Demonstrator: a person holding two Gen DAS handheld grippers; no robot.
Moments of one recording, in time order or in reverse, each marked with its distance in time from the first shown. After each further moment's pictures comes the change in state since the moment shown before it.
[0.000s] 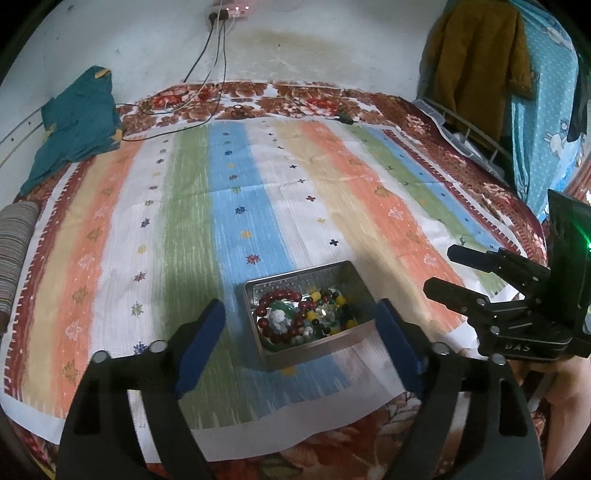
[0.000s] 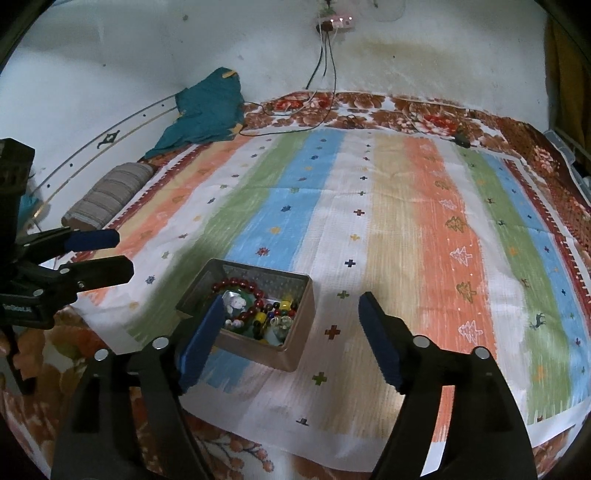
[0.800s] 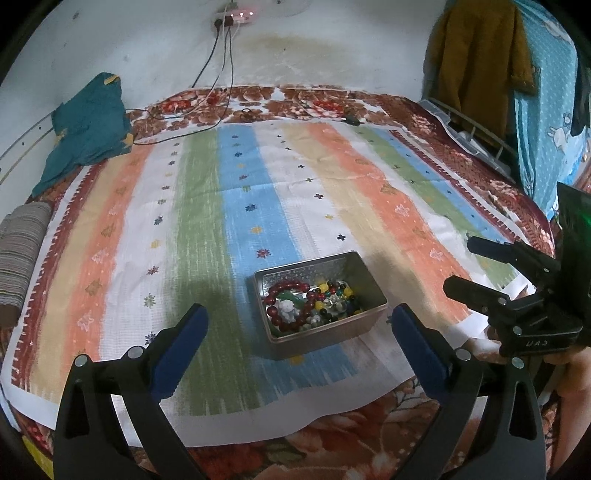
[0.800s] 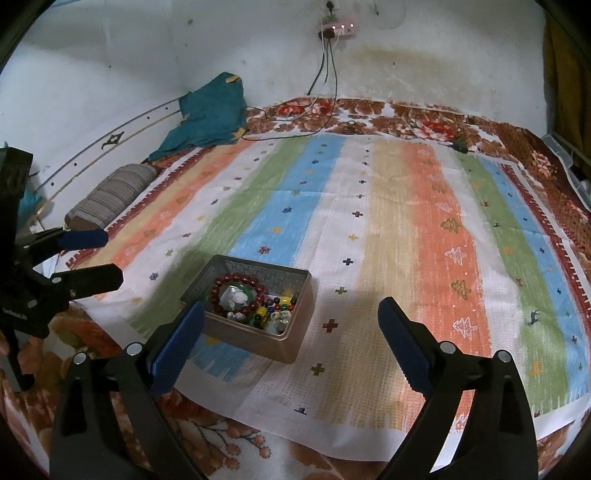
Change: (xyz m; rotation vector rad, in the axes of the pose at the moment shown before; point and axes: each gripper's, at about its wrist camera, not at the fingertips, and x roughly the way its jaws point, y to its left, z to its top) left arm -0.014 -0.005 -0.015 0.007 -0.019 0.044; right arm -0.015 0.001 -0.010 -0.011 -0.027 0.001
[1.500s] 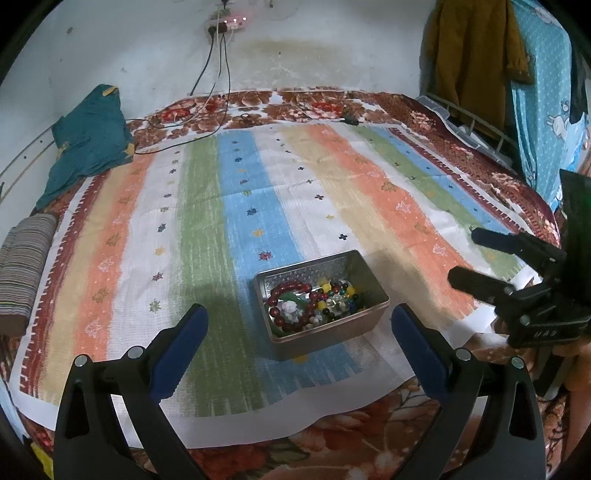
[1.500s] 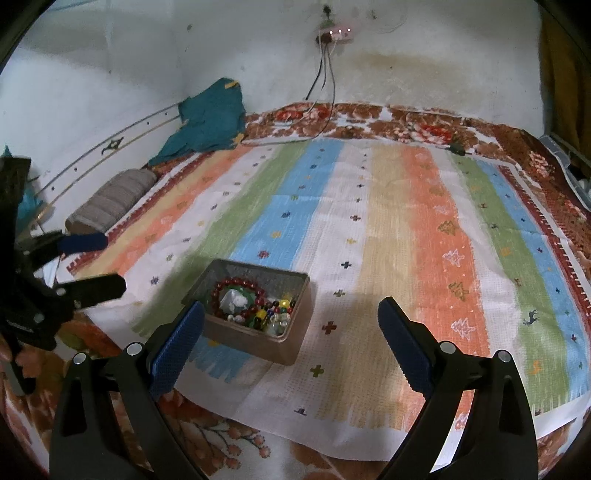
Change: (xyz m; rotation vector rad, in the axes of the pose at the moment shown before) left arm -0.002 -0.009 -0.003 0.040 -0.010 0.035; right arm -0.007 -0.001 -0.003 0.012 -0.027 0.001
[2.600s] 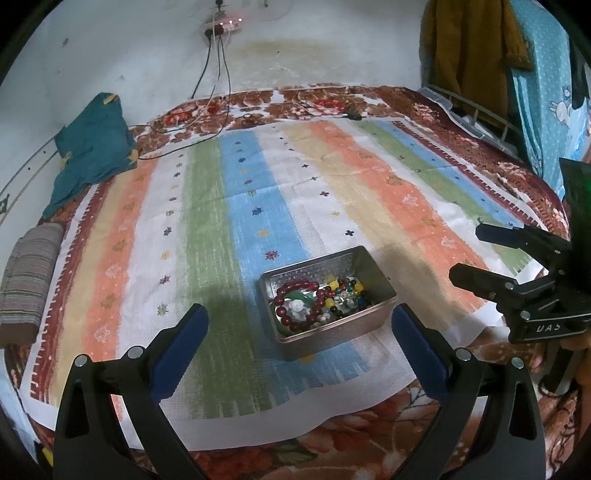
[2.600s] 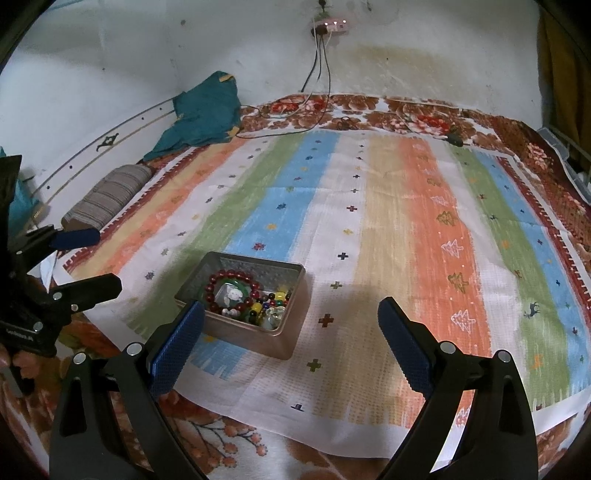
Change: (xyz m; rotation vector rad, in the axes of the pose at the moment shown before) left arm 0.002 -0.003 0.002 0.031 0.010 0.033; right arm 0.008 -0.005 -0.001 0.007 0.039 -0.011
